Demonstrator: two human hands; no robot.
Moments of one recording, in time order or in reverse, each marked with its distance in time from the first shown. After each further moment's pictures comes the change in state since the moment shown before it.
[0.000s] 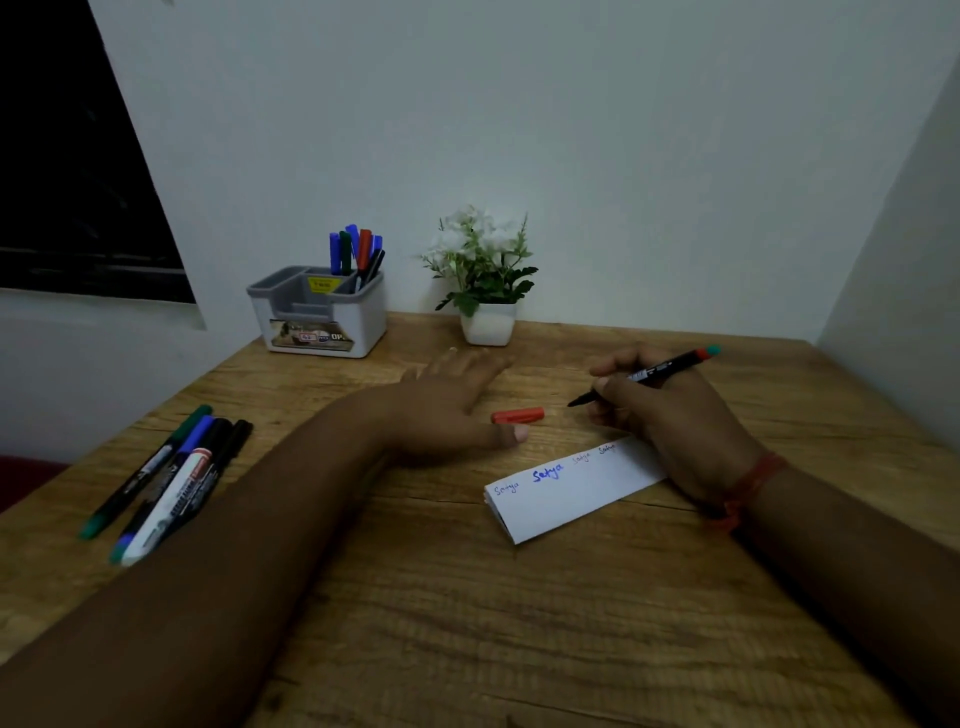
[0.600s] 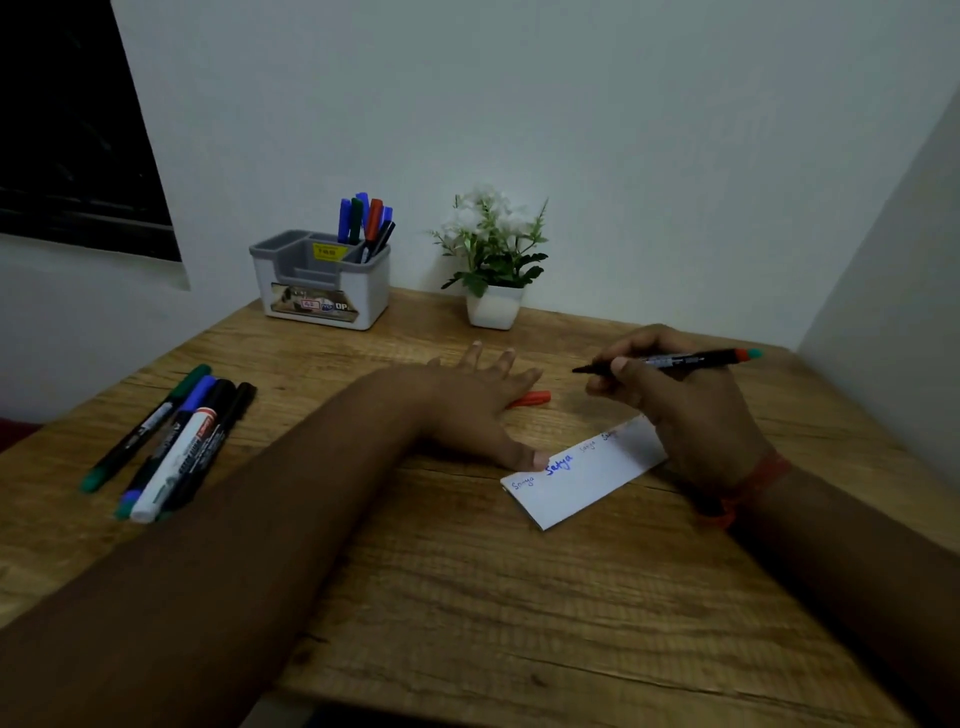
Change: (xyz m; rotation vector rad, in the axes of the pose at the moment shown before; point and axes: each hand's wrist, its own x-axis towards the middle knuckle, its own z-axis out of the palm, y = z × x) left_hand -0.006 0.017 0.003 0.194 -0.188 0.064; right_hand -0.024 -0.021 0.011 -0.012 0.010 -0.168
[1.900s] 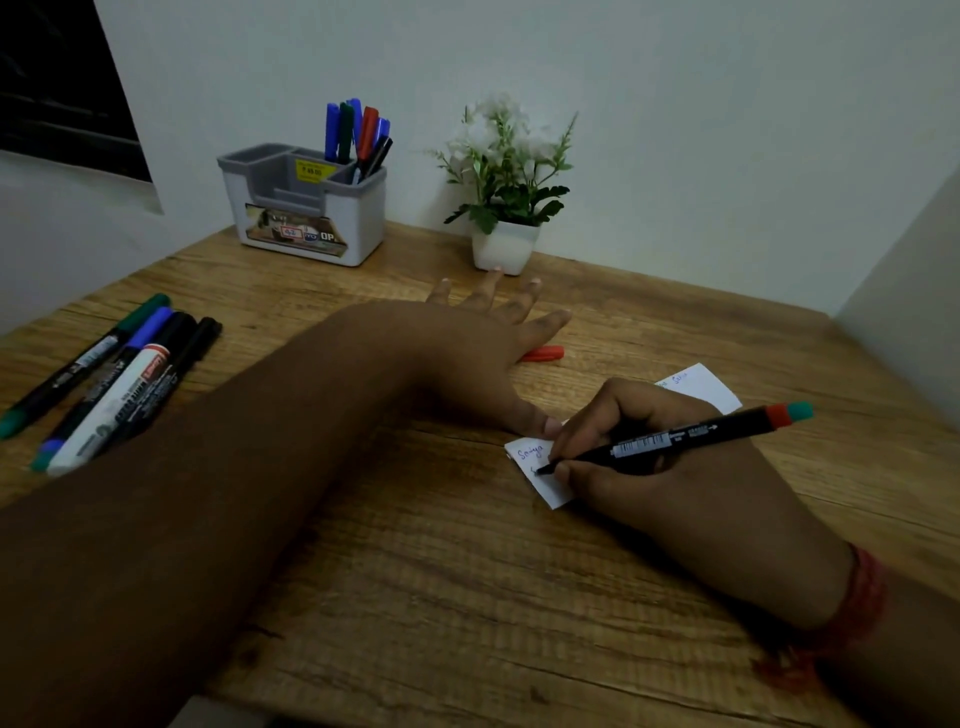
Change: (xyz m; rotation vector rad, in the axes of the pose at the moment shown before) left_hand 0.003 0.001 -0.003 0.080 0.071 0.029; right_hand -0.063 -0.026 0.032 -0.376 -0.304 0.097
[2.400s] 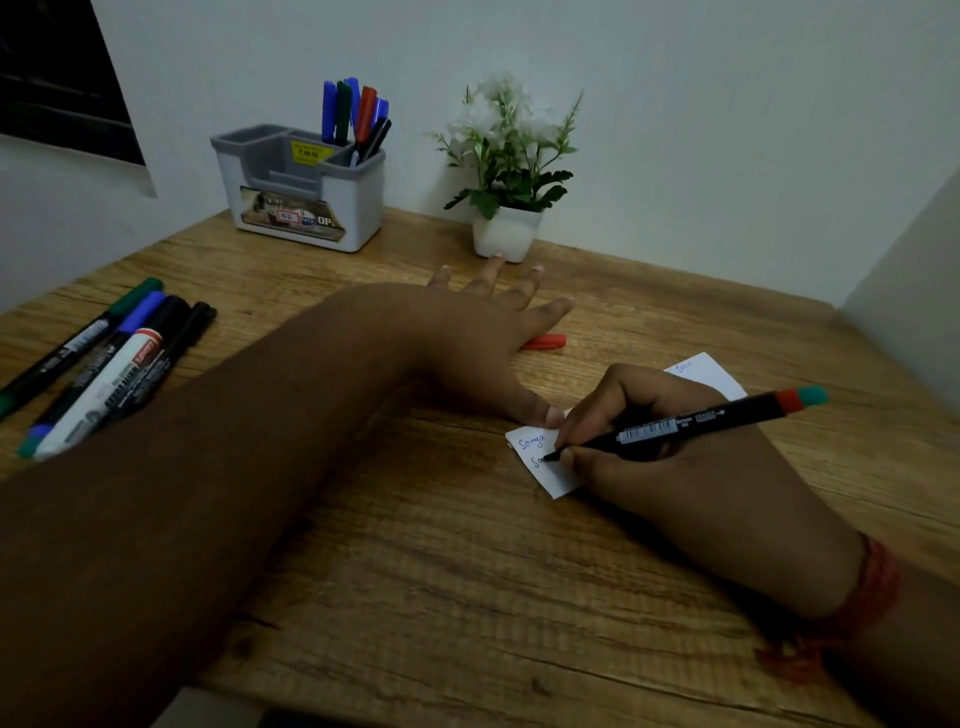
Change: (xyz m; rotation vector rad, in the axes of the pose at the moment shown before) left_hand 0.000 0.001 -0.001 0.014 -0.004 0.003; right_hand 0.002 0.001 0.000 -0.022 0.012 0.017
